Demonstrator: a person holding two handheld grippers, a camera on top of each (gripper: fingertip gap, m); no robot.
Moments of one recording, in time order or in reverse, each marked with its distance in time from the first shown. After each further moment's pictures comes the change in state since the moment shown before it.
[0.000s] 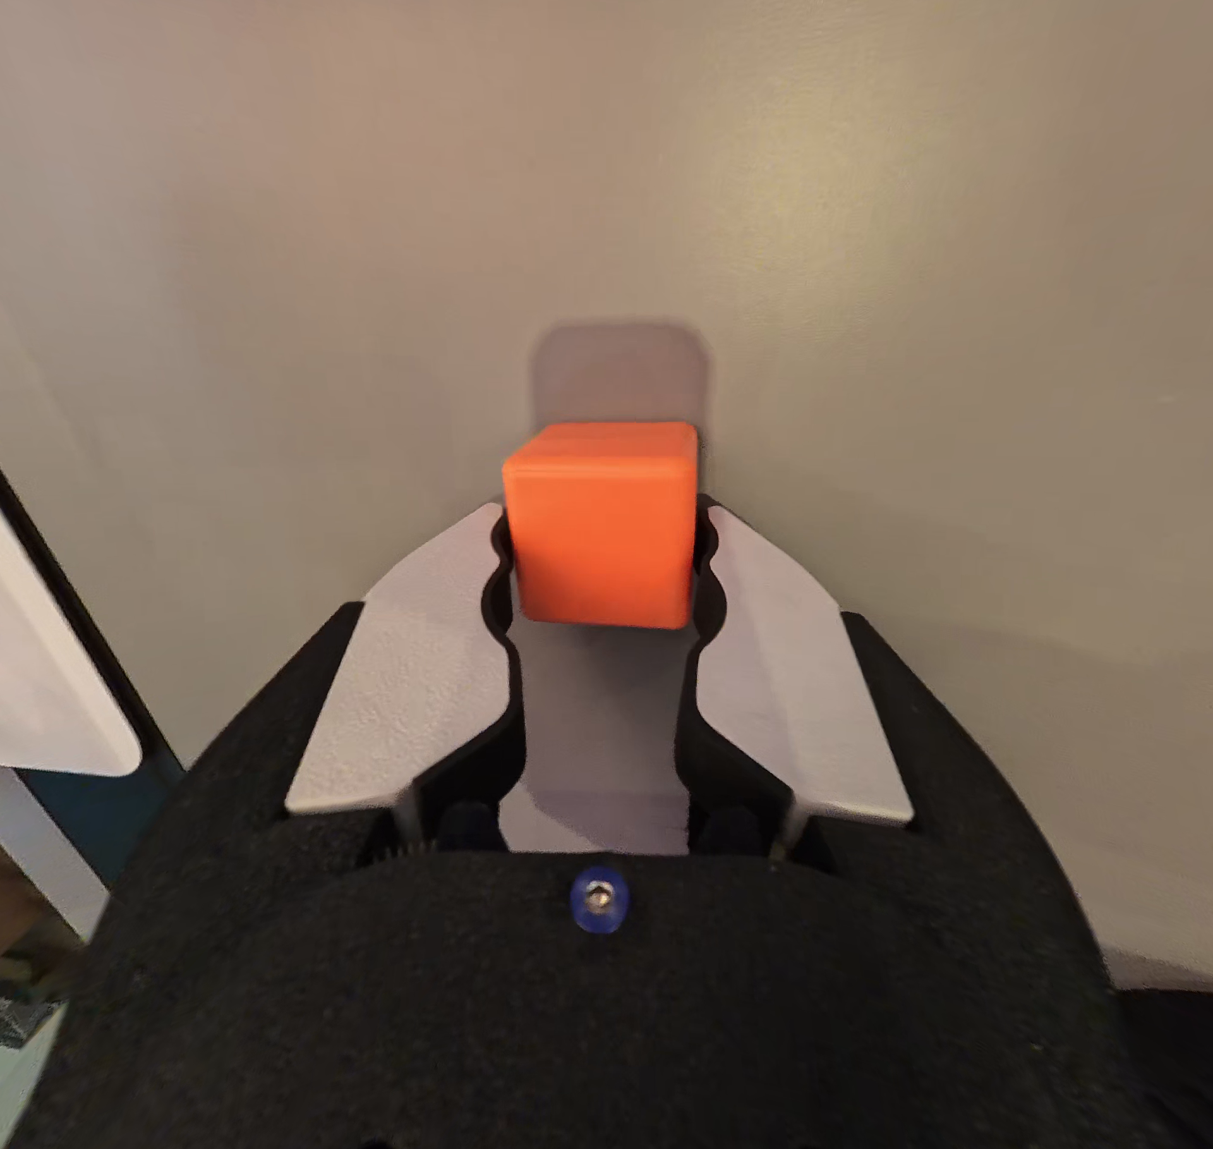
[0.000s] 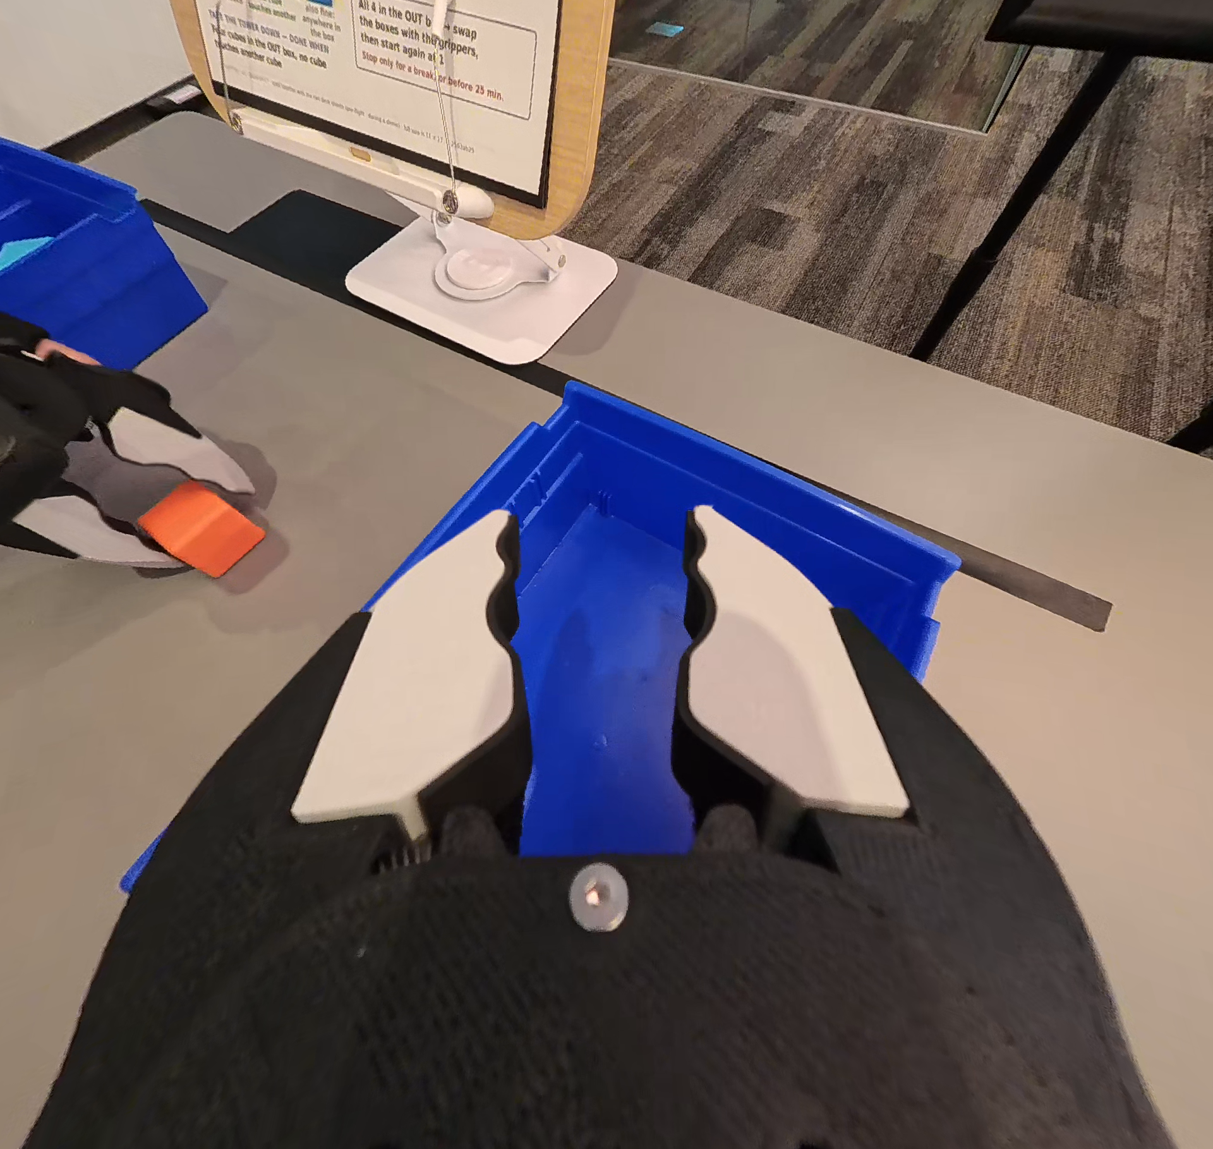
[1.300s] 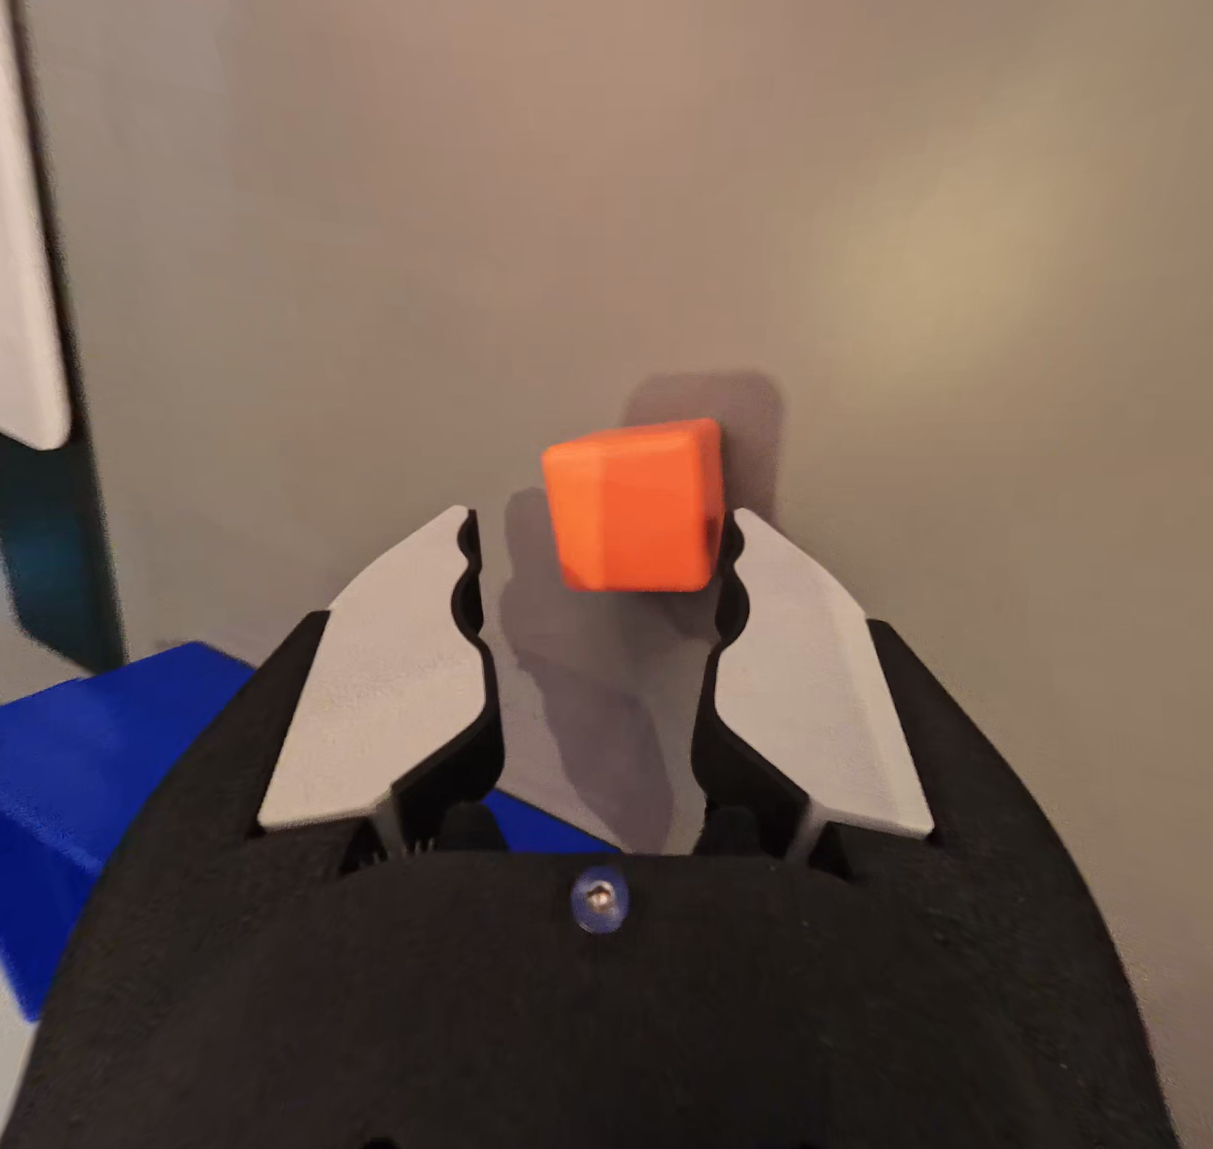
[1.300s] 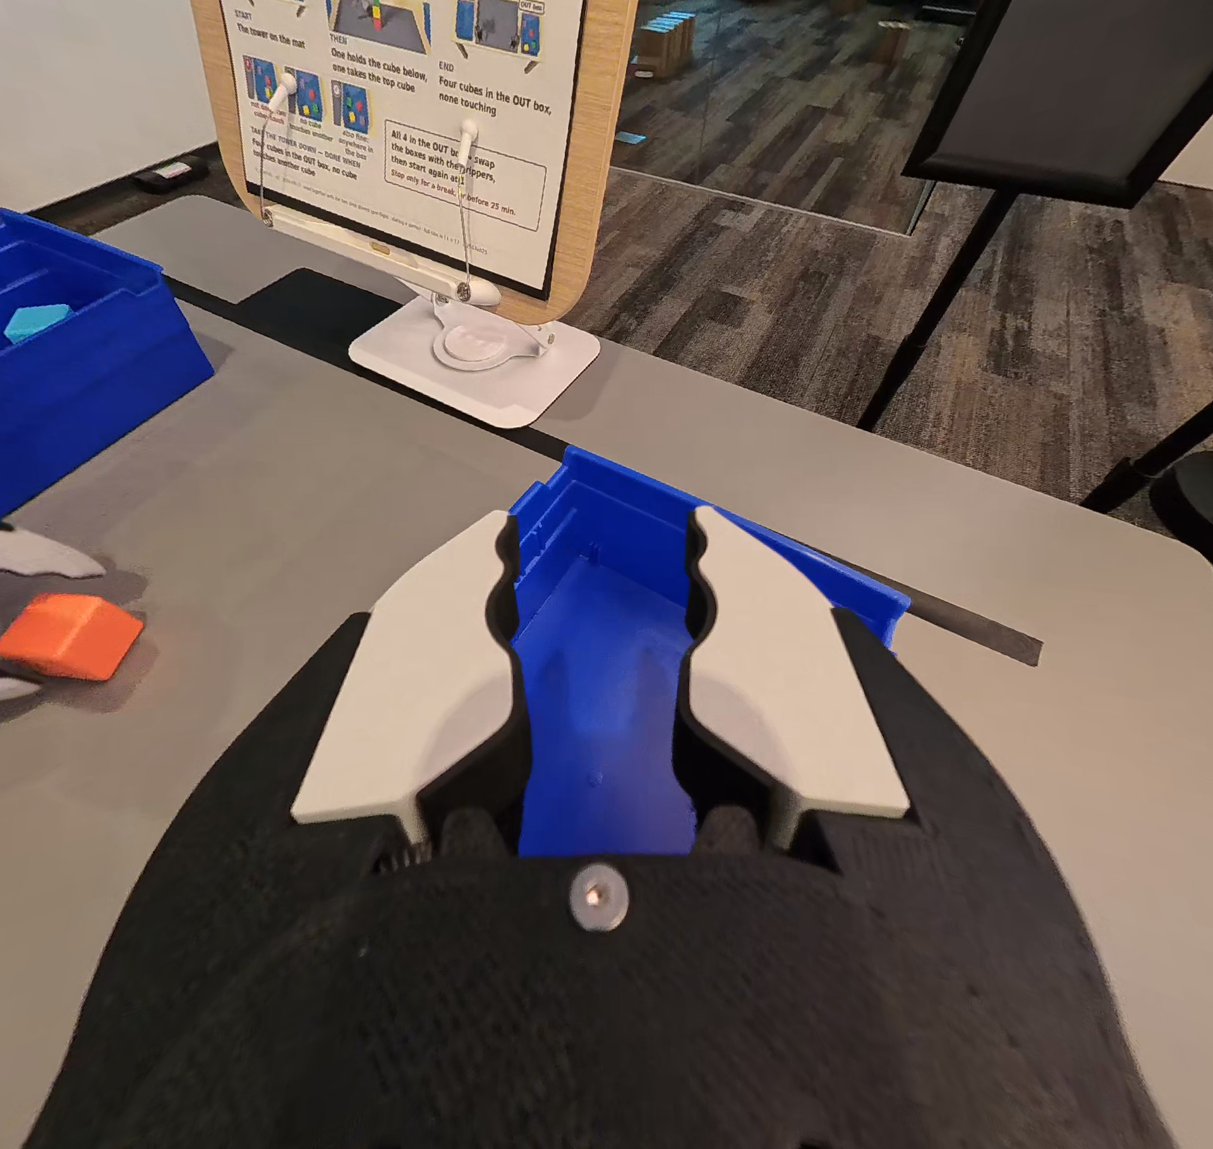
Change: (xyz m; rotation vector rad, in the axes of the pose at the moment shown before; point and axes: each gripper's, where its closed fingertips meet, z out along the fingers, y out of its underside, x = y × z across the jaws) left arm 0.063 0.025 -0.036 -0.001 -0.244 -0.316; right arm -0.006 -0.026 -0.020 0.110 0.058 -0.036
